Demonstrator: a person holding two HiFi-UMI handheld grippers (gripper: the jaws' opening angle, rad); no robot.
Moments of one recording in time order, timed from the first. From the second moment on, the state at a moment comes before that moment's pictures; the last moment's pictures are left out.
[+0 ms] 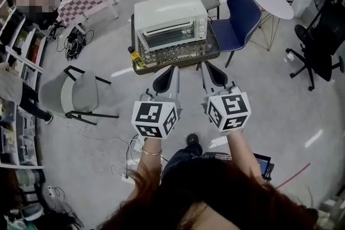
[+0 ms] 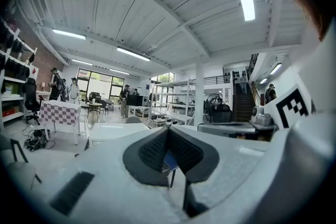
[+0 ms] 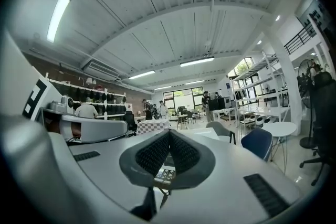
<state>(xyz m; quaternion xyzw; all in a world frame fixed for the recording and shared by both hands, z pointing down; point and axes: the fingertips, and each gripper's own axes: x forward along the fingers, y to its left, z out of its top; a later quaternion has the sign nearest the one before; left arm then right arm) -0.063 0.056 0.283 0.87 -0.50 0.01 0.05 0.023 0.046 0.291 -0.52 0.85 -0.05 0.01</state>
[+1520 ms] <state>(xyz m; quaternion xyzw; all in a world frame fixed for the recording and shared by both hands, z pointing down) -0.078 -0.097 0.292 0.86 -0.50 0.01 0.04 -0.011 -0.117 0.320 -0.52 0.85 -0.04 -0.03</state>
